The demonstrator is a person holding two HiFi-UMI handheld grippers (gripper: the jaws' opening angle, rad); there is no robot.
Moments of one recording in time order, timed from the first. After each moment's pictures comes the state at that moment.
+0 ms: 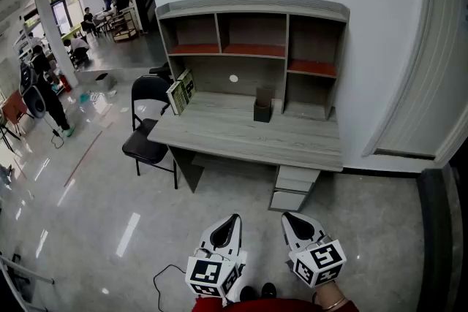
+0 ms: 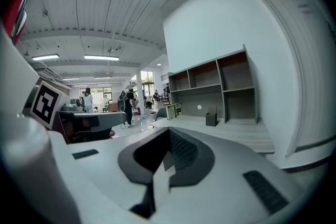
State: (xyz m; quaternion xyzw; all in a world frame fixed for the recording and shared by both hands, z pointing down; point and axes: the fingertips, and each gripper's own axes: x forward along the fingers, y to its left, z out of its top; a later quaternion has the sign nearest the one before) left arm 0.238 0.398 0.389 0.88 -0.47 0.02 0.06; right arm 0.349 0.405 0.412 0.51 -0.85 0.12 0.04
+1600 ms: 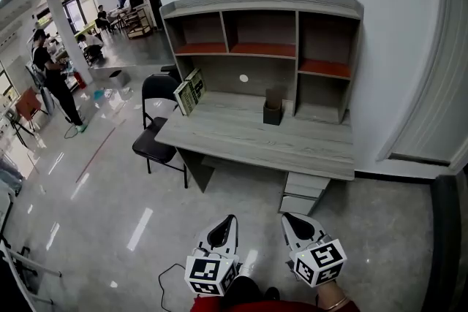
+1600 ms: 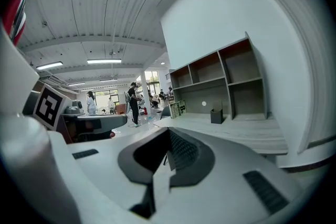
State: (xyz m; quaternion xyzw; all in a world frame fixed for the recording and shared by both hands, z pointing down) left arm 0.236 0.362 0.405 0.85 -0.52 0.07 0.07; right arm 0.358 0.366 0.425 0.48 -0.87 0.15 0.03
